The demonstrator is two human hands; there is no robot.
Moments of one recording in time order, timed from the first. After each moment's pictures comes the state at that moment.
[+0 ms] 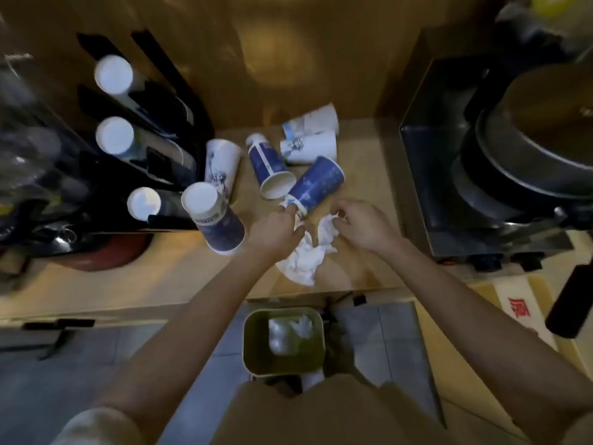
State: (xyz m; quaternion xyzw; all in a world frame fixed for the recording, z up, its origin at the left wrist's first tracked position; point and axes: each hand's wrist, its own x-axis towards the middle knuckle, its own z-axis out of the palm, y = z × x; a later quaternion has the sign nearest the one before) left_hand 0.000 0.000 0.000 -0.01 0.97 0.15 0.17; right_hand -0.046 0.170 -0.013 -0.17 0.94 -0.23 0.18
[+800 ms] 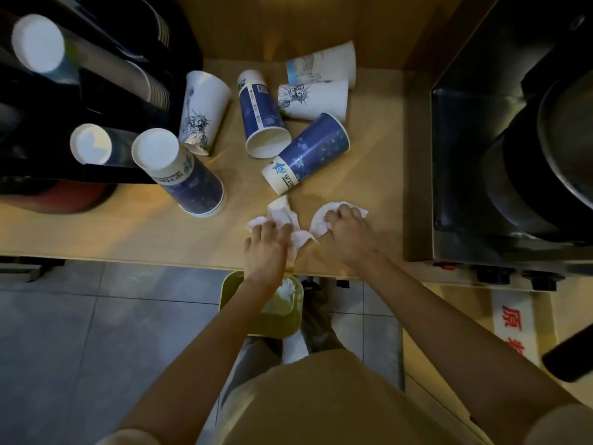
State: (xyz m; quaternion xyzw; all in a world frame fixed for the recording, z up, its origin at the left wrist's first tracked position) left_hand 0.044 0.042 -0.115 -0.14 0.97 0.11 0.14; right_hand -0.041 0.186 -0.103 -0.22 0.94 -0.07 0.24
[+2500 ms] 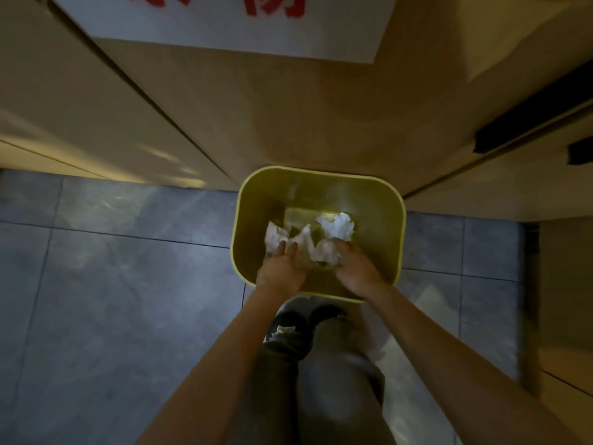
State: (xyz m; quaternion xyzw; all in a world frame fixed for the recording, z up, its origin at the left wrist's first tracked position) left_hand 0.238 -0.020 -0.538 -0.27 0.83 0.31 0.38; right_hand 0.184 0.118 -0.555 -0.06 0.84 -0.24 0.48
